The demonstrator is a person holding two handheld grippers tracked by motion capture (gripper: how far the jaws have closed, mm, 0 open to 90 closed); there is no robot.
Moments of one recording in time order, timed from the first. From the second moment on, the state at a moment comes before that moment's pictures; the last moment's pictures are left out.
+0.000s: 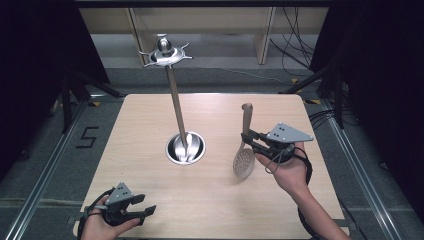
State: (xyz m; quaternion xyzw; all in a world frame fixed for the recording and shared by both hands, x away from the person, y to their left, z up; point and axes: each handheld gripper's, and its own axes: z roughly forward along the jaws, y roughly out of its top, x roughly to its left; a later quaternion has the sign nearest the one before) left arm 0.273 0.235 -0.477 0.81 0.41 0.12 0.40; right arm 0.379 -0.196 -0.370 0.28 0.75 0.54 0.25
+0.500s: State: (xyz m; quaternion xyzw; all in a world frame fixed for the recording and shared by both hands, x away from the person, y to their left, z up) left arm 0.274 0.235 -0.476 0.81 0.41 0.12 0.40; right arm 0.379 -0.193 -0.363 0.29 0.74 0.55 0.25
